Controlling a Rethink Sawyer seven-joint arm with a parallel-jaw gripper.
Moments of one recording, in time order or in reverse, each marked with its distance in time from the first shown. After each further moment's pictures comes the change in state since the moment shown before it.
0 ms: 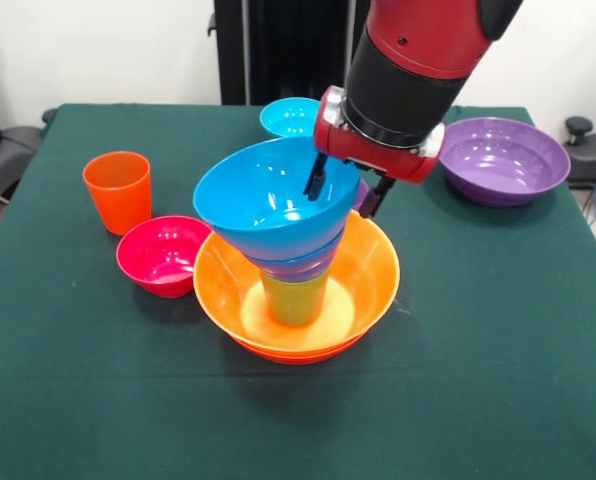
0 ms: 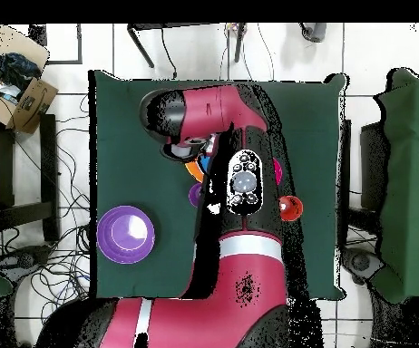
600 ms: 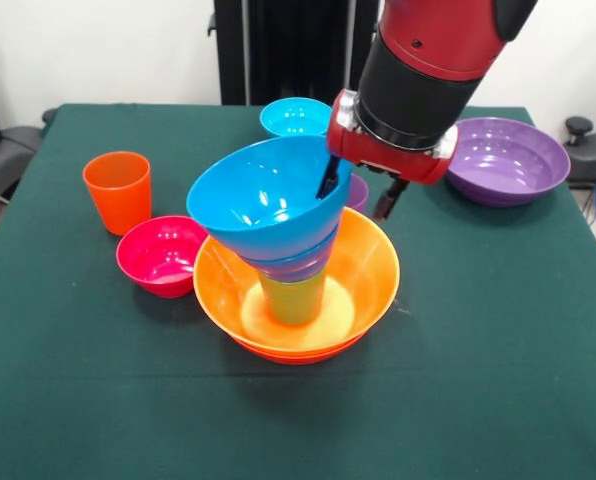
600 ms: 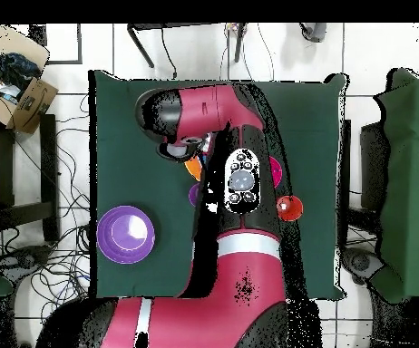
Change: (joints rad) arm 0.000 0.000 0.020 0.000 0.000 0.000 0.000
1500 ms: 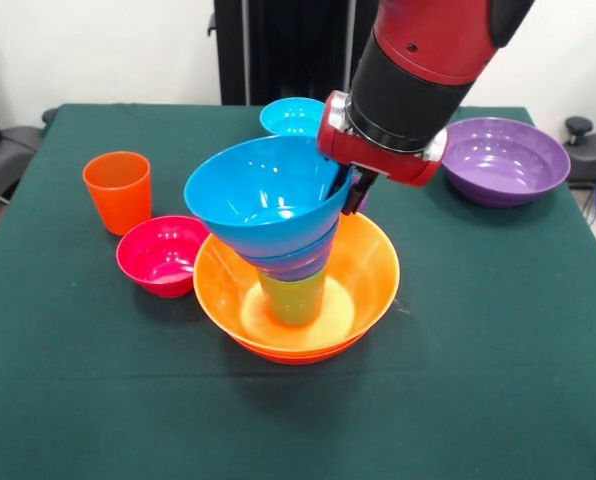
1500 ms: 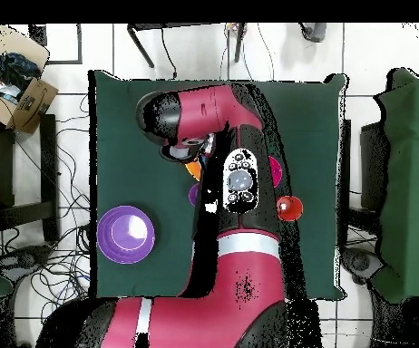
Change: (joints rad) arm 0.000 0.000 0.005 0.000 -0.046 0.000 0.000
